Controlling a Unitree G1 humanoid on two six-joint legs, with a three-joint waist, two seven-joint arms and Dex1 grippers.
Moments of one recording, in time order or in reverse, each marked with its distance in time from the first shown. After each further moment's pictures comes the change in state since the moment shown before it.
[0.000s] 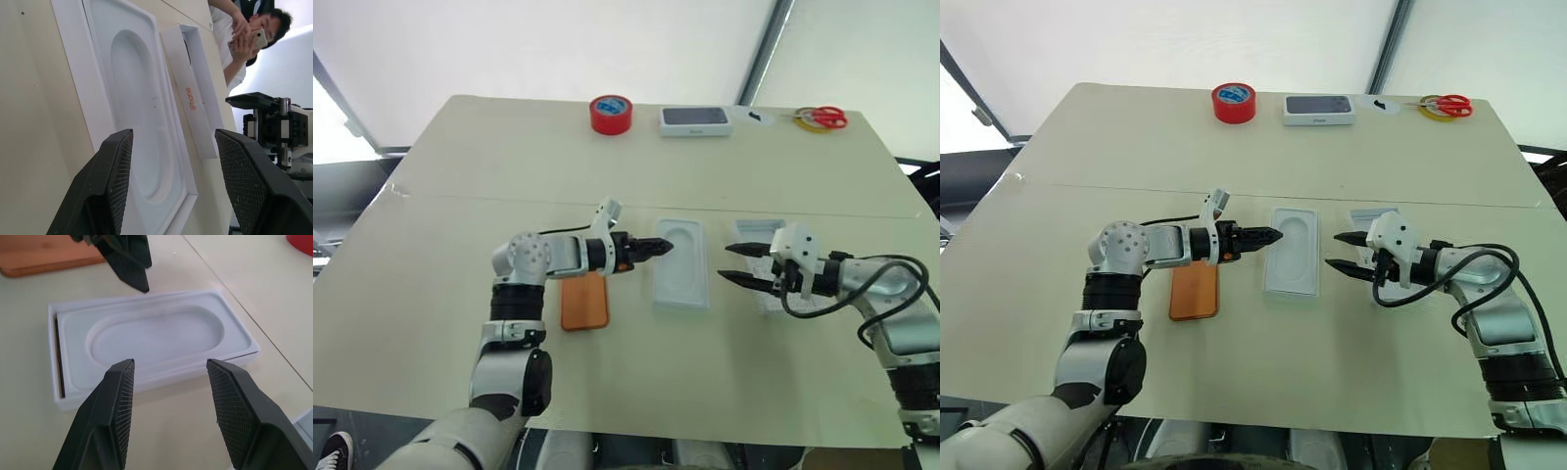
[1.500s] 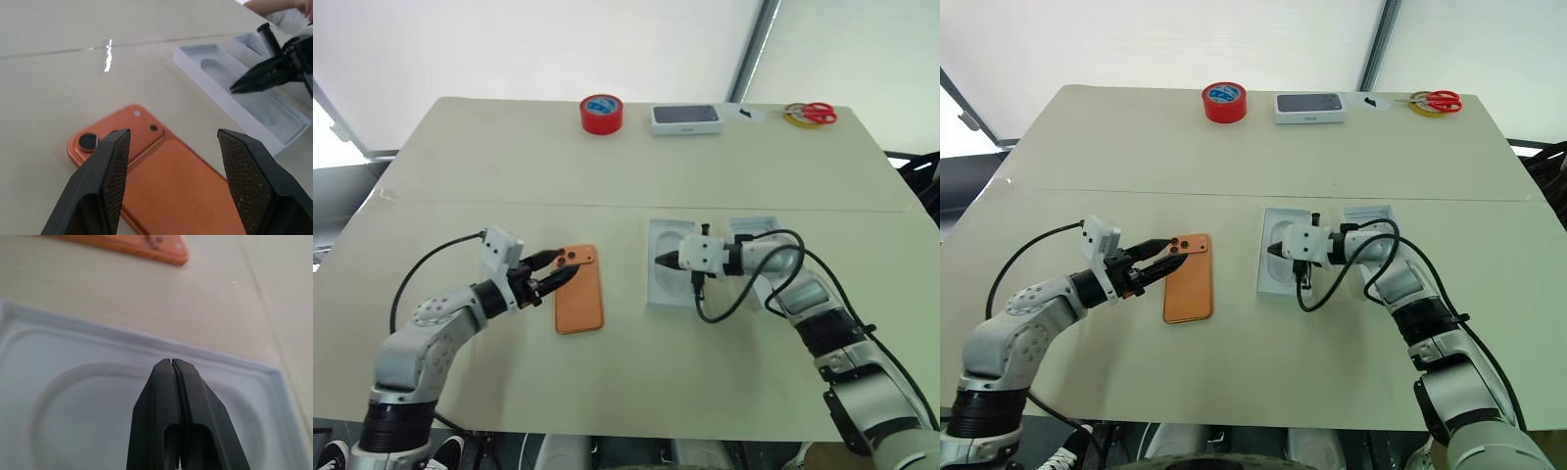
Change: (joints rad) left arm 0.661 0.480 -0.019 -0.607 0.053 -0.603 -0.274; right arm -0.359 0.238 0.328 0.377 -0.366 -0.381 -0.067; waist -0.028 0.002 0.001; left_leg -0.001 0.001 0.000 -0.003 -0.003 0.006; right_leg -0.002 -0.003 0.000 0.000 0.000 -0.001
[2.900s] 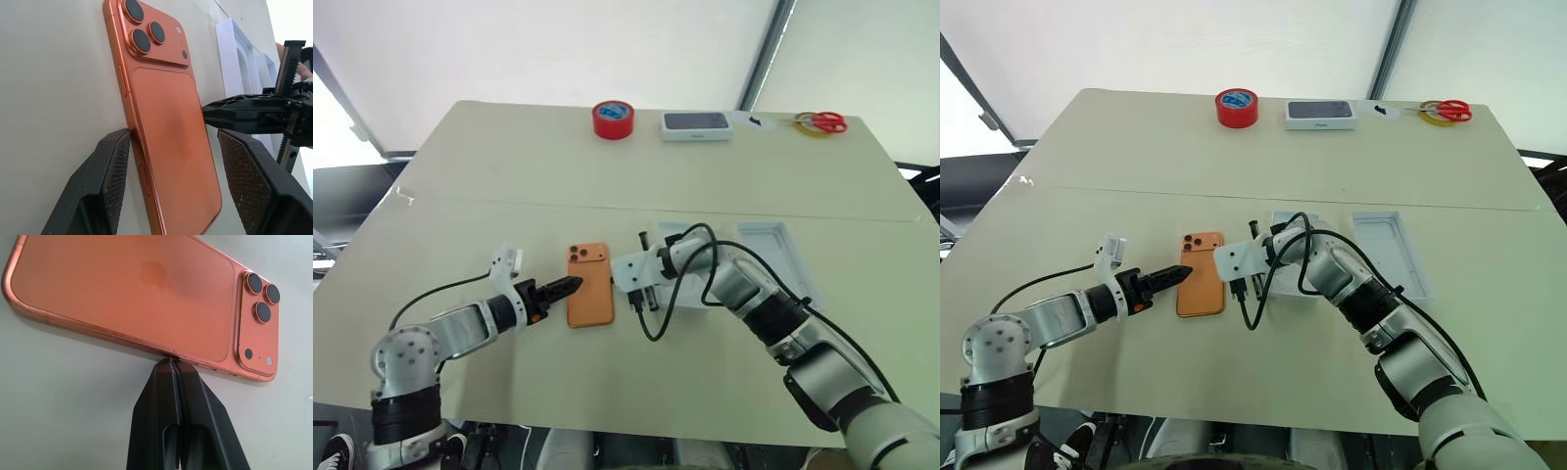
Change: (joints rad) left arm -0.100 -0.195 0.156 0.112 -0.523 0.547 0.611; right arm -0.139 0.129 0.289 -0.107 -0.290 0.235 0.052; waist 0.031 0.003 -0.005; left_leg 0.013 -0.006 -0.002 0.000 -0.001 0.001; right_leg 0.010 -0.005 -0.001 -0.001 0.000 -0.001
